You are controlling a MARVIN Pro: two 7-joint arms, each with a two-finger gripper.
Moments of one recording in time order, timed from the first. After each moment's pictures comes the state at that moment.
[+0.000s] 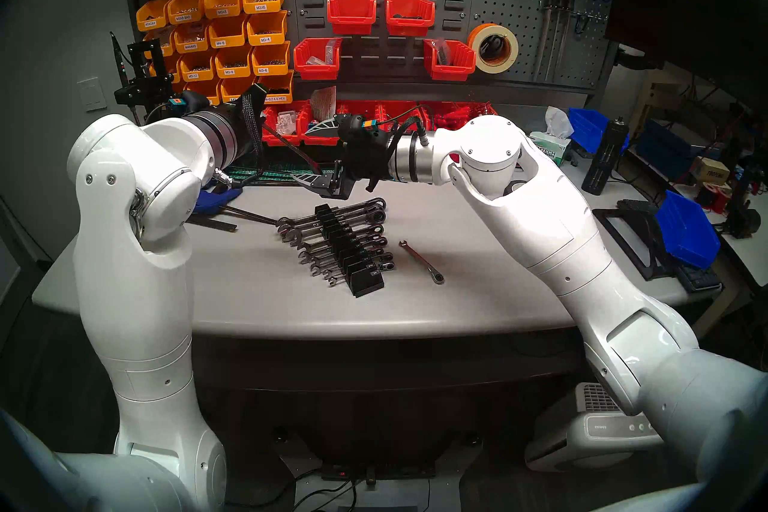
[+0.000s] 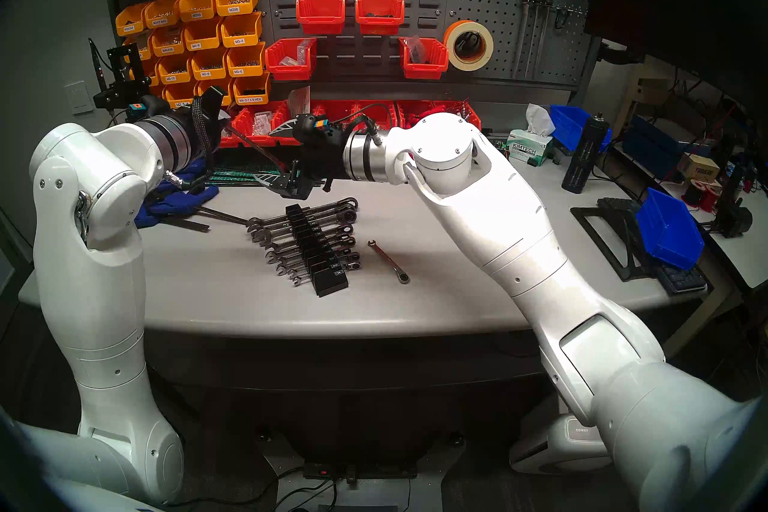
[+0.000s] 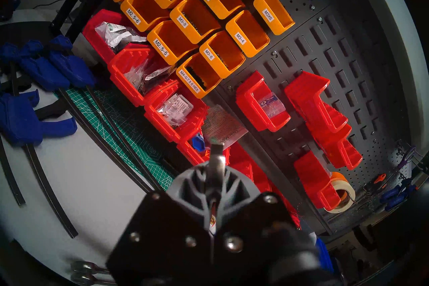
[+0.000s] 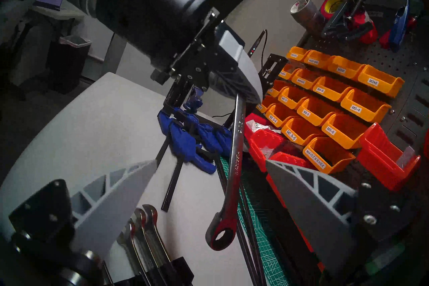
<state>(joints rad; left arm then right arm) 1.27 -1.41 -1.67 -2.27 -1.49 0.61 1.07 -0.80 -1.23 0.94 -1.56 0.17 0.19 0.83</state>
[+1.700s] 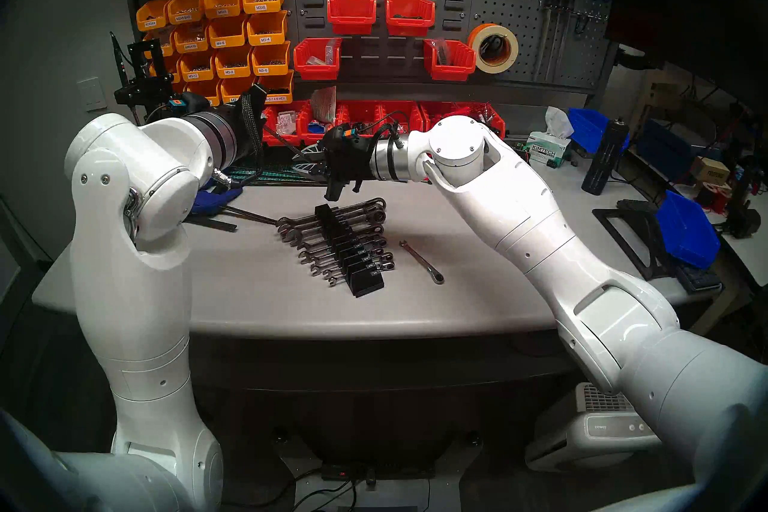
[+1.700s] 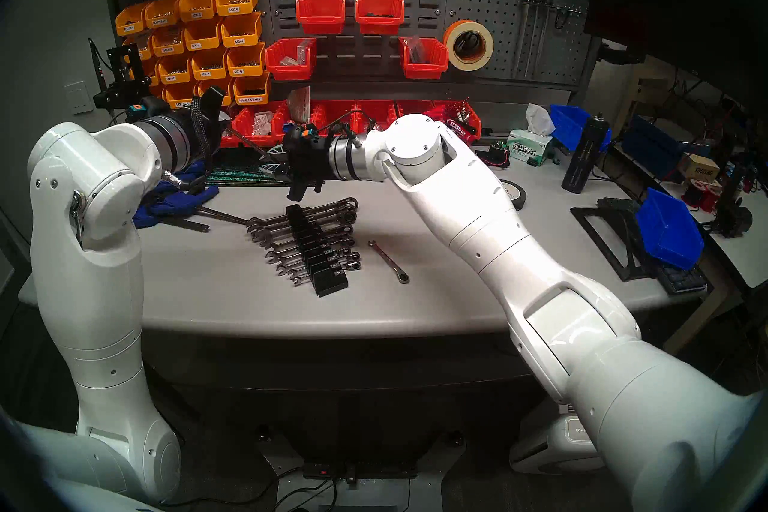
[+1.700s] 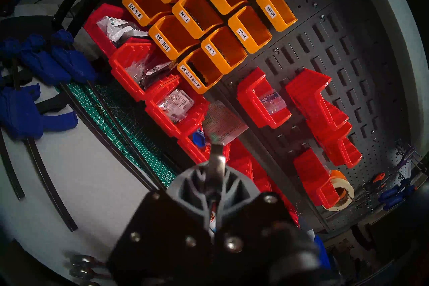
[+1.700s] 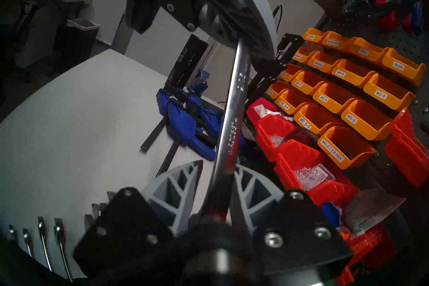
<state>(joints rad) 1.27 -1.40 -1.67 -2.27 -1.53 0.60 1.10 -0.68 -1.36 0.89 -1.26 0.09 0.02 0.89</state>
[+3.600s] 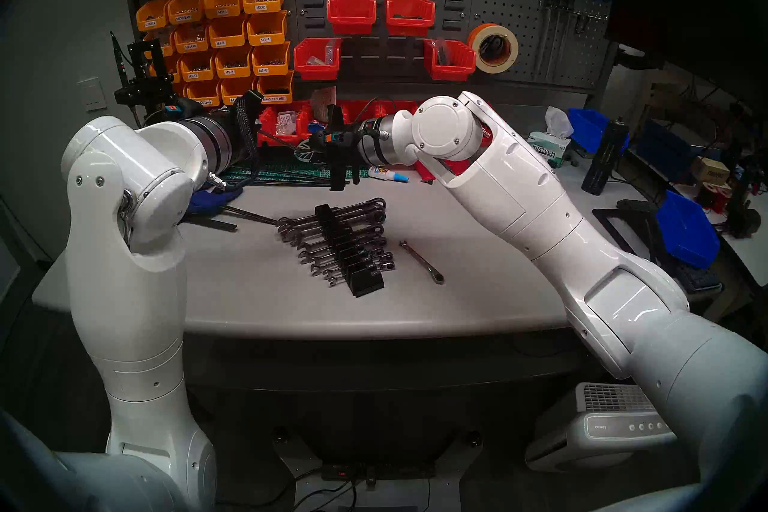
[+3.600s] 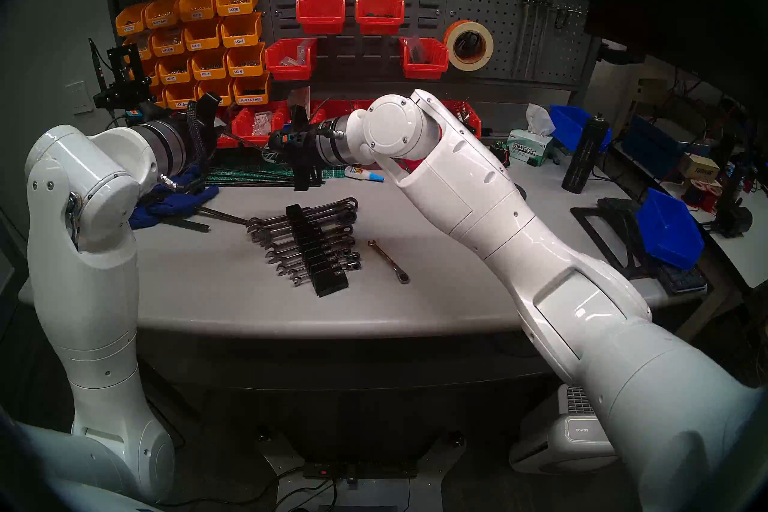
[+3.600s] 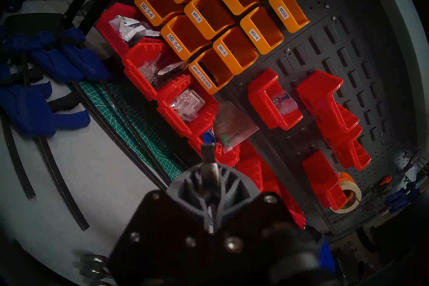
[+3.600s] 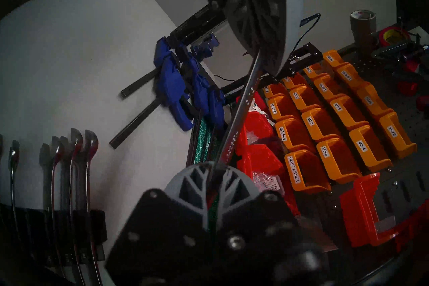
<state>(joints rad) 1.28 -1.37 -1.68 -2.27 -1.56 0.59 1.14 -0.61 -1.32 0.80 -1.41 -0.27 -0.01 0.83</state>
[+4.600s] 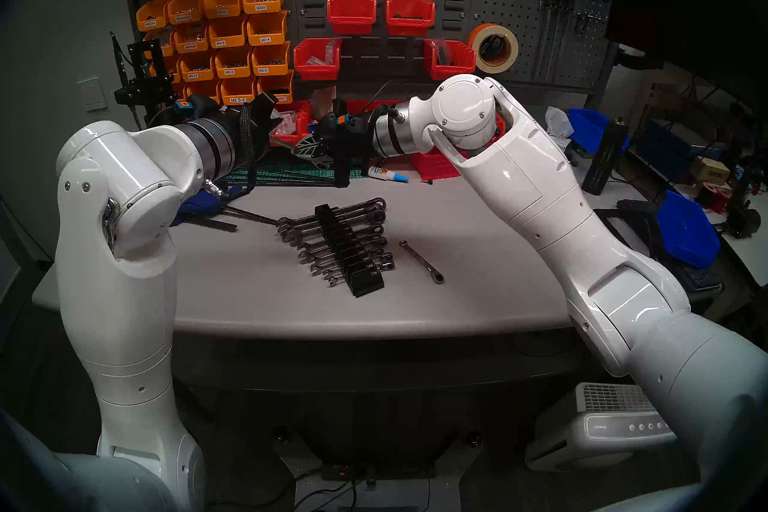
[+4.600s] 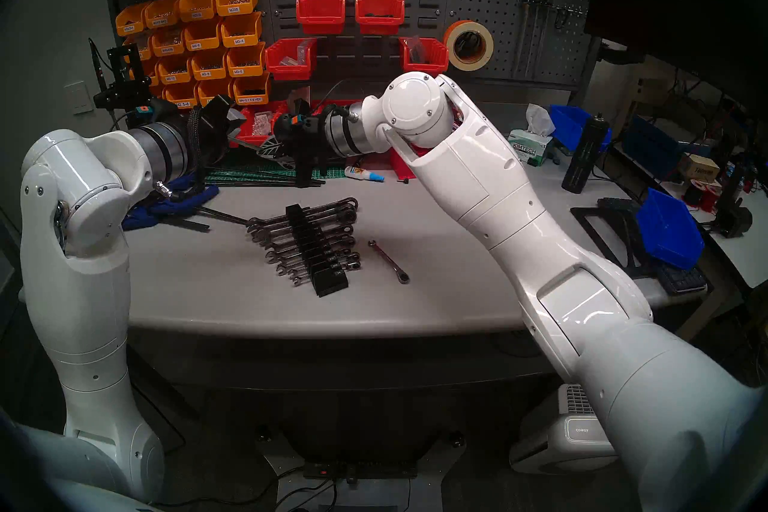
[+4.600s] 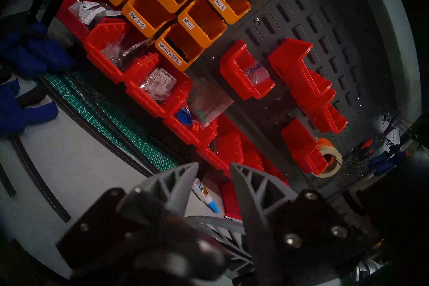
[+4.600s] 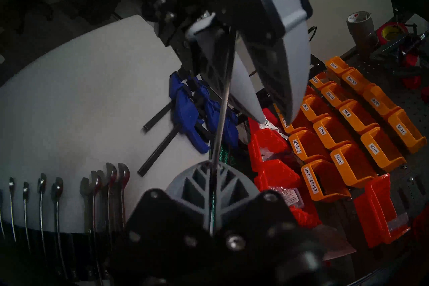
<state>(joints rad) 1.32 -1.33 -1.72 -2.28 -1.68 0.72 1.01 -0.60 -1.33 0.90 -1.38 -0.07 0.04 1.05</state>
